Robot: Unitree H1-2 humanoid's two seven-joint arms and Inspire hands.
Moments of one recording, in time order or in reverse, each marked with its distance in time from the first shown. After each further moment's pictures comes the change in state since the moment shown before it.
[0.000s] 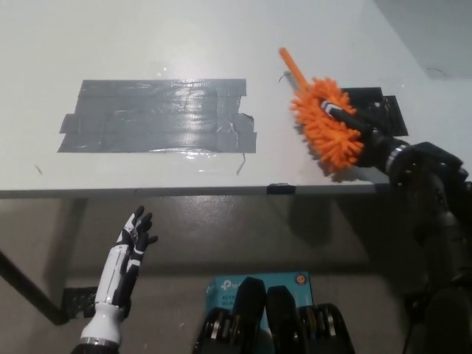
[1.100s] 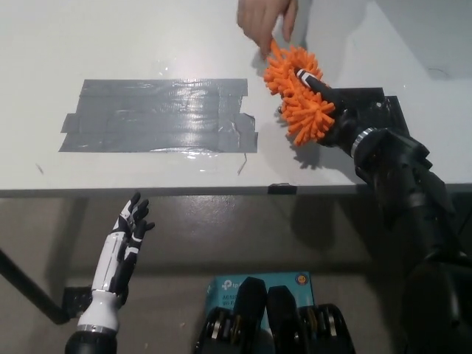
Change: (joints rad) left_arm -0.034 0.003 0.012 -0.003 0.000 0.007 0.000; right_arm -0.102 0.054 -0.072 0.144 0.192 -0.029 -0.066
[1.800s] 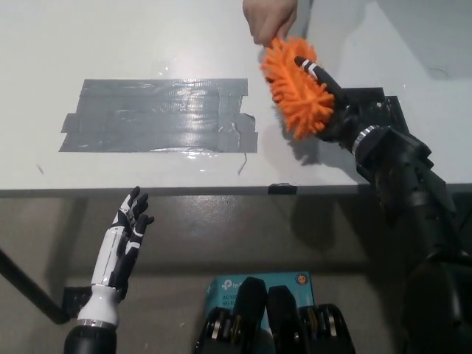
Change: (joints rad) left_arm -0.014 0.001 0.003 0.001 -0.001 0.001 0.000; right_arm 0.003 -0.006 0.012 -0.020 0.051 -0.015 0.050
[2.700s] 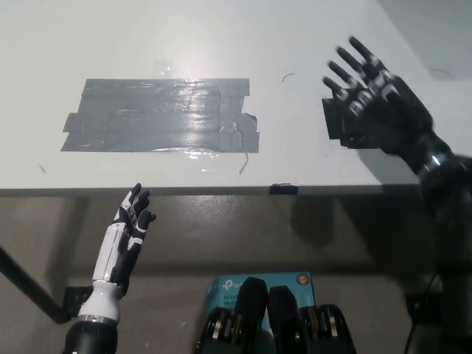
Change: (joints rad) left_arm -0.014 -0.001 0.000 0.009 0.000 0.014 -0.001; right_arm 0.341 -0.035 0.071 -0.641 0.017 0.008 0.069
